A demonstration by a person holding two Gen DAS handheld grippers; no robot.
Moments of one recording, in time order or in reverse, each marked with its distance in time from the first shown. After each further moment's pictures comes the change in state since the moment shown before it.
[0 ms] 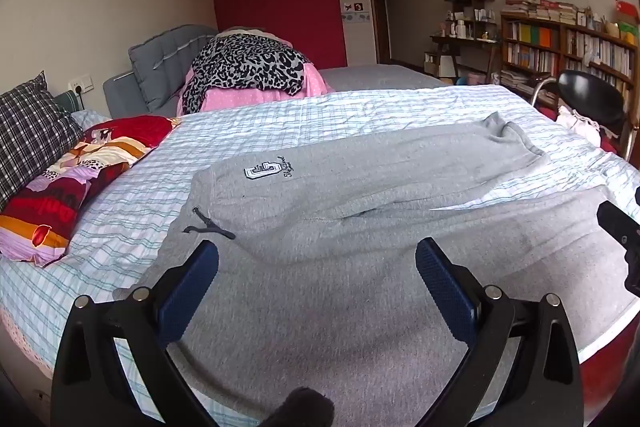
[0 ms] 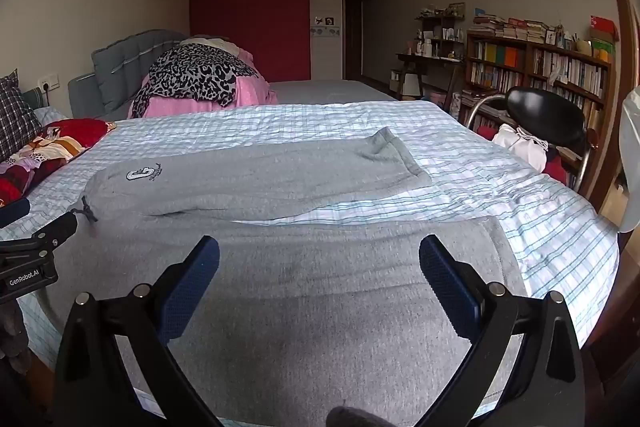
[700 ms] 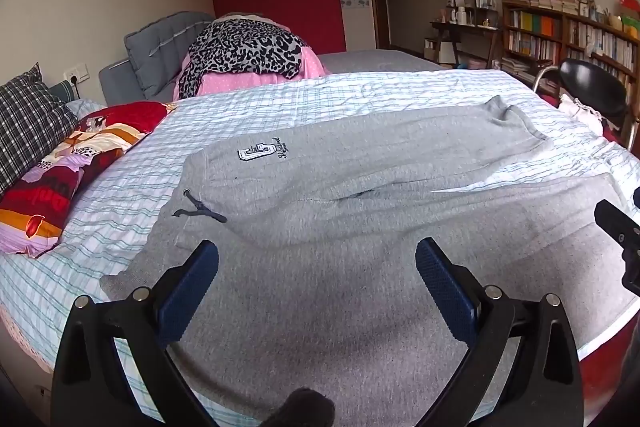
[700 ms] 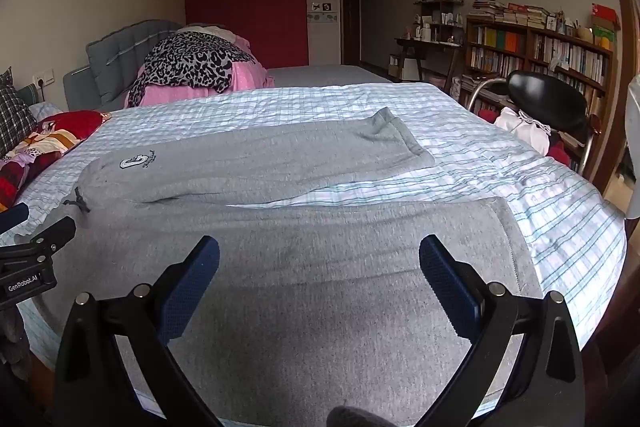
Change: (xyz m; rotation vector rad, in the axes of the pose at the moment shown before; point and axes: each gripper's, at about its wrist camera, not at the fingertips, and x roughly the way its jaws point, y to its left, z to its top) left arm 0.018 0.000 -0.010 0.010 0.067 0.003; right arm 0.020 -0.003 -0.011 0.015 0.056 -0.002
